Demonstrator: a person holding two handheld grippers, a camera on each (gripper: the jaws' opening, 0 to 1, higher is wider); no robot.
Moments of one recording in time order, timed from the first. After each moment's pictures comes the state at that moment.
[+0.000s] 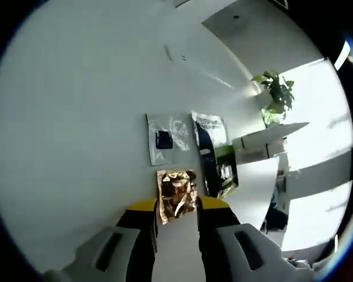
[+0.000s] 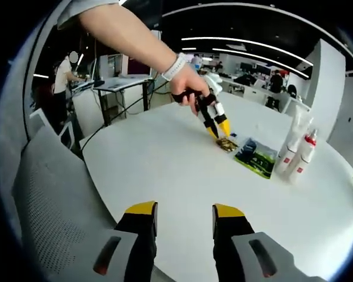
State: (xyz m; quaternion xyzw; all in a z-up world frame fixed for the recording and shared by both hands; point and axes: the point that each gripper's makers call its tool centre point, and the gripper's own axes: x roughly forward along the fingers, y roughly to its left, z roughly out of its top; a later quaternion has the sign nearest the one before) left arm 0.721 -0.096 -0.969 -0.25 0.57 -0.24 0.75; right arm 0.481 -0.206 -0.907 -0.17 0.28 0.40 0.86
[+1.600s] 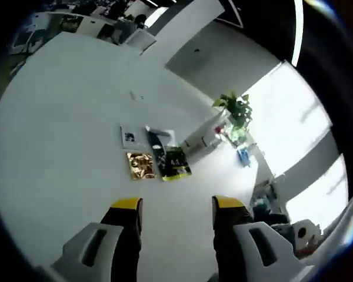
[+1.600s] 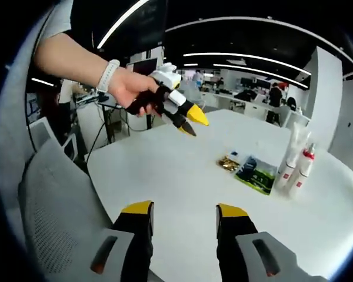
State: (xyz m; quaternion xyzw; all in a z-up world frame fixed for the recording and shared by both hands) left arm 0.610 -0.064 -0.852 -0.28 0.35 -0.29 0.85; right arm 0.480 -0.195 -0.876 -0.13 0.22 0.42 0.87
